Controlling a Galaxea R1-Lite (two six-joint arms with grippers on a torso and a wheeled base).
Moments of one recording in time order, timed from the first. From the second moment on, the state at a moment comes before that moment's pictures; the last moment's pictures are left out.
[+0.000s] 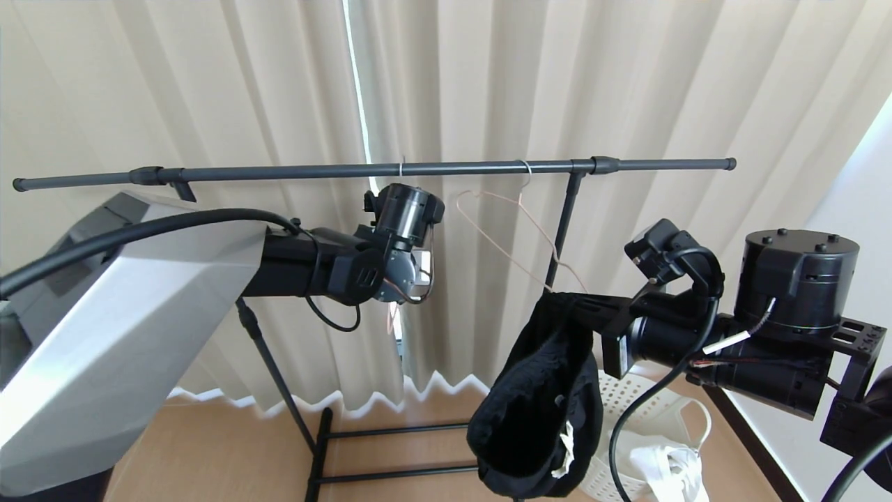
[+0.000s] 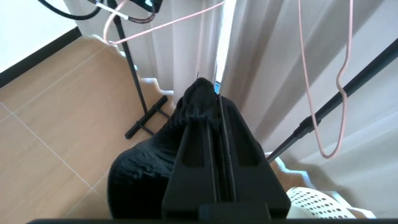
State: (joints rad) left arm -0.56 2.25 -1.69 0.05 0.59 -0.25; right arm 0.51 1.64 -0.64 -0.73 0.15 -0.10
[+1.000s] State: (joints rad) left arm -0.53 1.68 -0.70 -0.54 0.07 0.12; right arm 0.51 1.62 -0.65 -0.73 0.07 -0.10
